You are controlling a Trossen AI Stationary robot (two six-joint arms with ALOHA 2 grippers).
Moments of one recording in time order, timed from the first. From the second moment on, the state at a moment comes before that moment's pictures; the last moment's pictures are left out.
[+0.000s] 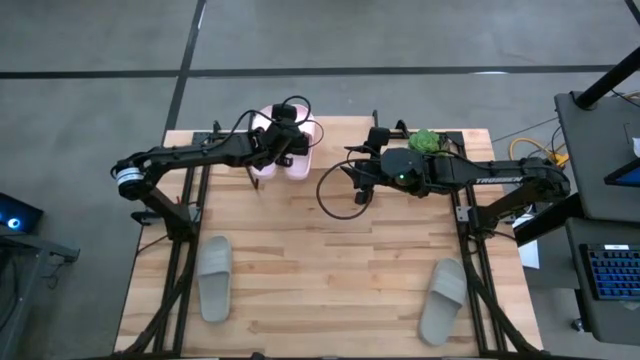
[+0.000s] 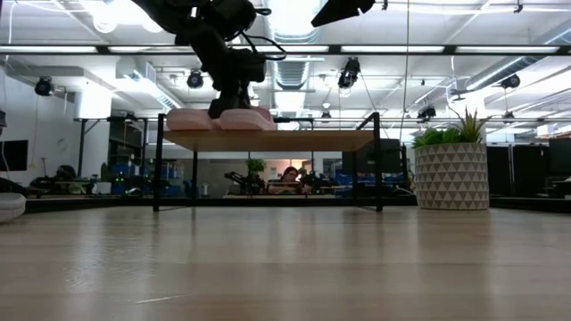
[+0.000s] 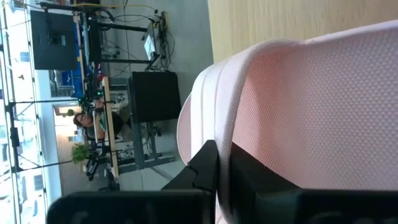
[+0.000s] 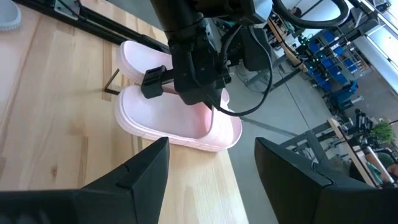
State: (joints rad) left arm 0.41 1.53 1.19 -0.25 -0.66 1.03; right arm 0.00 1.38 1.30 -0.34 0.54 -0.52
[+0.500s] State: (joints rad) left arm 0.41 1.51 1.20 -0.25 -0.66 1.02; right arm 0.00 1.38 1.30 -0.36 0.54 -0.52
